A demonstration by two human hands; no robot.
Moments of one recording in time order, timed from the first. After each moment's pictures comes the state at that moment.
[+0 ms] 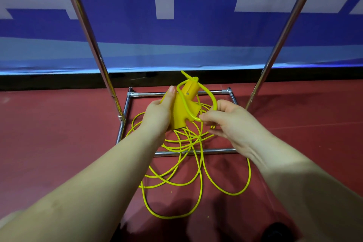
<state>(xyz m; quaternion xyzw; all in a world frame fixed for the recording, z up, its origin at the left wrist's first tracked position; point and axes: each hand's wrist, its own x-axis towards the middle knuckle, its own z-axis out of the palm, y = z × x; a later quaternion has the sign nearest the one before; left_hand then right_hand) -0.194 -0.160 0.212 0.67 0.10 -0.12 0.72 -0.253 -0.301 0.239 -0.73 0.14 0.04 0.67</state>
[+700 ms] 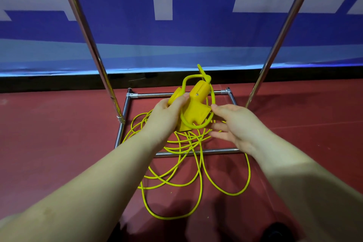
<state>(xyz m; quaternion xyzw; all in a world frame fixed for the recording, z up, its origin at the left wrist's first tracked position) -0.203 -0.167 0.218 0.68 0.02 -0.17 0.71 -0.248 -0.312 0.233 -0.65 0.21 0.07 0.73</state>
